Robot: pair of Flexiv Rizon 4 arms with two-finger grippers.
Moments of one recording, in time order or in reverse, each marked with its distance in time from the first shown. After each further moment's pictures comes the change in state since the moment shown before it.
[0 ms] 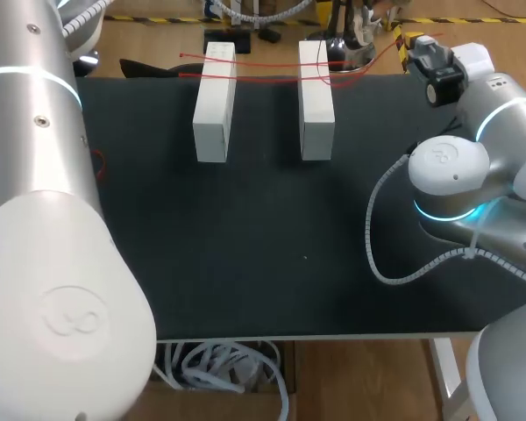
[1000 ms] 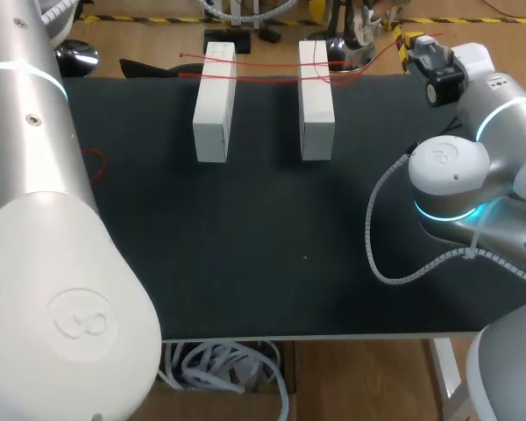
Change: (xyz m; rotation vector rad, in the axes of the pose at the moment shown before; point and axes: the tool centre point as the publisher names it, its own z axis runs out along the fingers) left arm 0.004 0.009 -0.006 0.012 -0.014 0.045; right arm 0.000 0.000 0.000 0.000 -0.001 0.000
